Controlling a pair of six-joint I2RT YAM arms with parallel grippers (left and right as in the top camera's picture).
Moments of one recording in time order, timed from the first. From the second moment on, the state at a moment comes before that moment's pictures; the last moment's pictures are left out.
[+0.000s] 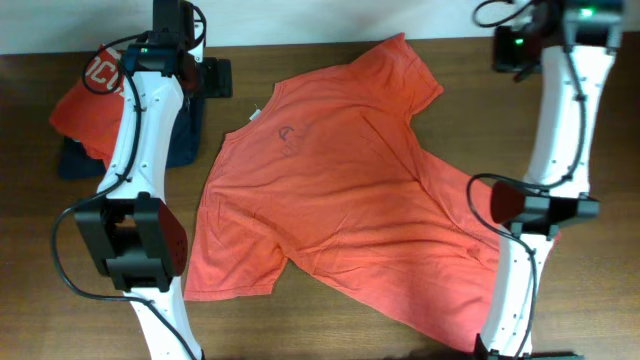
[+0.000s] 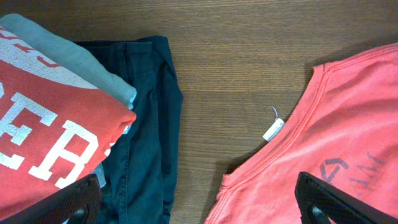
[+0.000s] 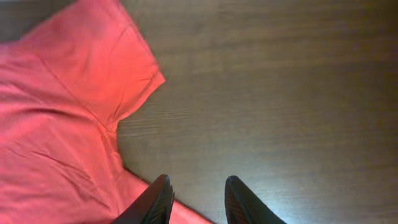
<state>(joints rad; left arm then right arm) -0.05 2.17 2.11 -0.97 -0.10 -0.03 -0.13 2.50 3.13 -1.69 0.01 -0.05</state>
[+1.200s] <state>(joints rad) -0.05 2.17 2.11 -0.97 -0.10 -0.03 -0.35 1.44 1.30 -1.37 0.03 0.05</state>
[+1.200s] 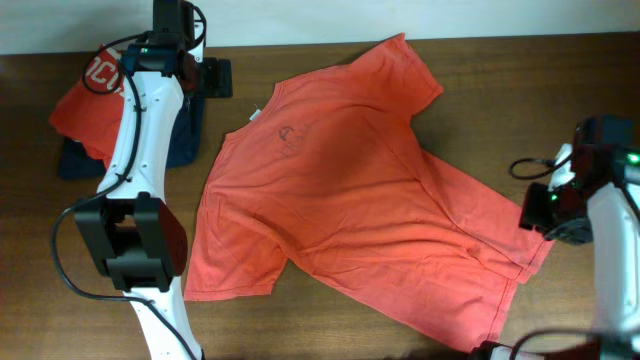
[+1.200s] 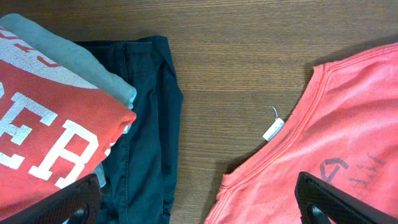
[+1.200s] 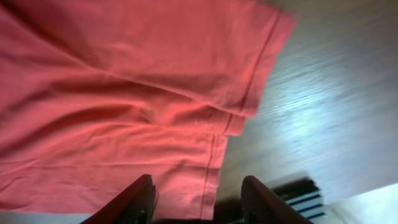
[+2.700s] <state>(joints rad) -0.05 2.17 2.11 -0.97 -0.10 -0.03 -0.37 1.62 0.88 -0.93 -0.11 0.19</state>
